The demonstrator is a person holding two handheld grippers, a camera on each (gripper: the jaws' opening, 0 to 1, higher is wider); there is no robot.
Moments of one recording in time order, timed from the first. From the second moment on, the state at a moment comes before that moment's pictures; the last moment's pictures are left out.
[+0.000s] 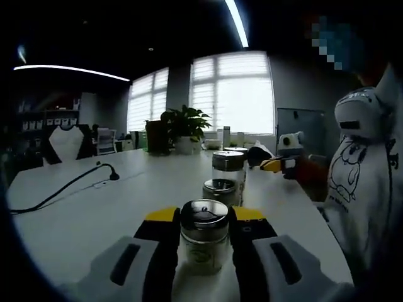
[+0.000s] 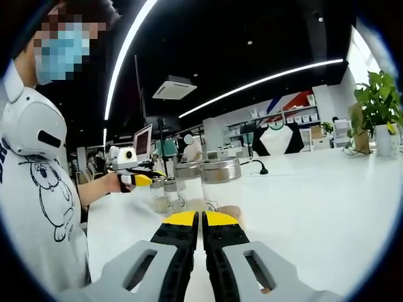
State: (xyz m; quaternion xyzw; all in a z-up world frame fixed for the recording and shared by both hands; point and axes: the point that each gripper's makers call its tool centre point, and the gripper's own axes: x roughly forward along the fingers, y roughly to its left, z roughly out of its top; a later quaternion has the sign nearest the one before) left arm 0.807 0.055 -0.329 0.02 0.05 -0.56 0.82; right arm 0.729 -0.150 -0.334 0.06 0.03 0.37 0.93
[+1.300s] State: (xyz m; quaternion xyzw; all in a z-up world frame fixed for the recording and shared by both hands) left arm 0.809 0.061 -0.332 0.00 0.04 -0.41 0.91; right arm 0.731 -0.164 -0.334 0.08 0.02 0.33 0.94
